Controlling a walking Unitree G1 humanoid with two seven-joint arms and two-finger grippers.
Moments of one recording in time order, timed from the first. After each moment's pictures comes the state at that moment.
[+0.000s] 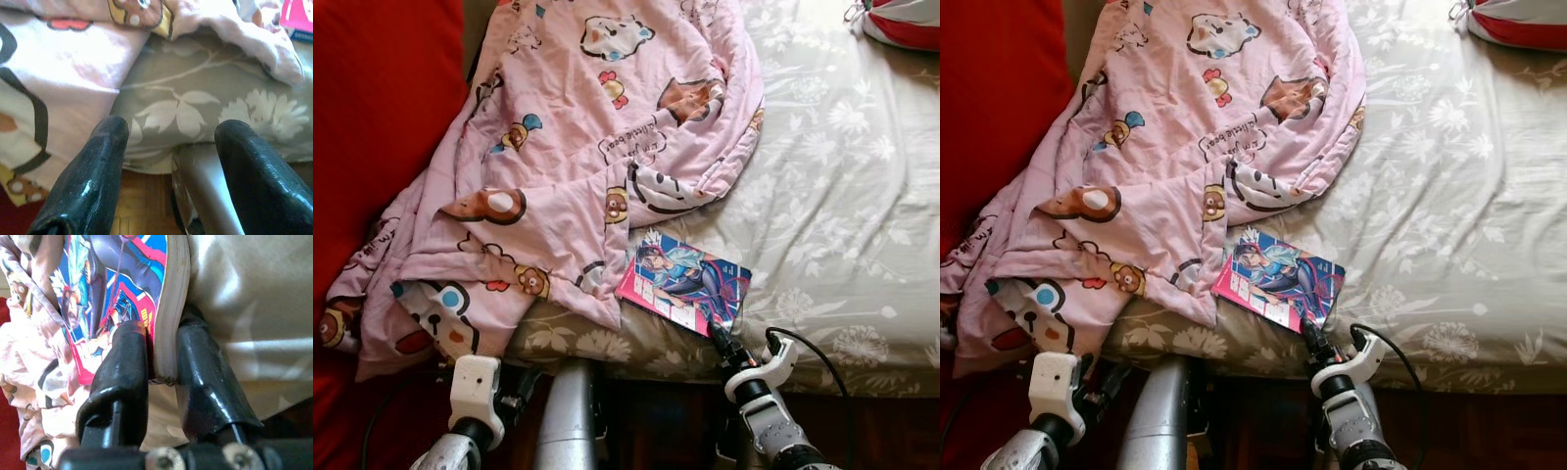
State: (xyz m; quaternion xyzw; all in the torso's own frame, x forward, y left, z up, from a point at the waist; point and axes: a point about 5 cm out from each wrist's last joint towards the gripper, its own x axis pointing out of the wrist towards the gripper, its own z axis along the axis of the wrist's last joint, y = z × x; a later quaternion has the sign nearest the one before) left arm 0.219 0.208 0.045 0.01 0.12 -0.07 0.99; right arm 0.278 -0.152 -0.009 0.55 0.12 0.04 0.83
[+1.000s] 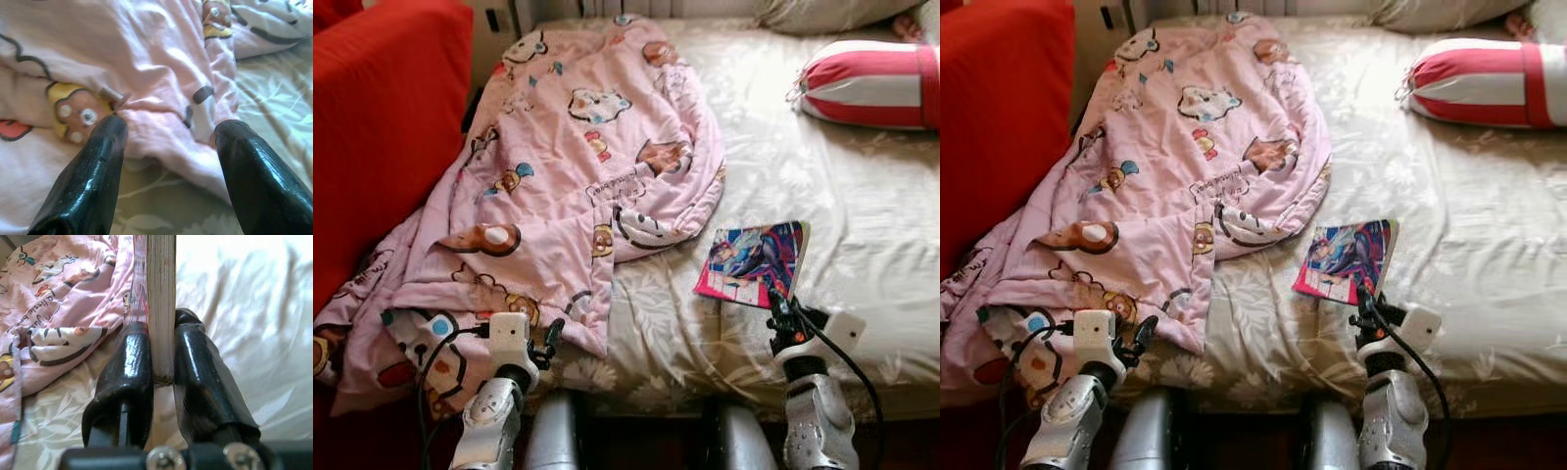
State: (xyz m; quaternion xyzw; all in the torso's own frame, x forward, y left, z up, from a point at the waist) left arm 0.280 0.179 0.029 -0.04 0.09 -0.04 0.99; right arm 0.282 -0.202 0.052 0.20 0.00 -0.03 0.98
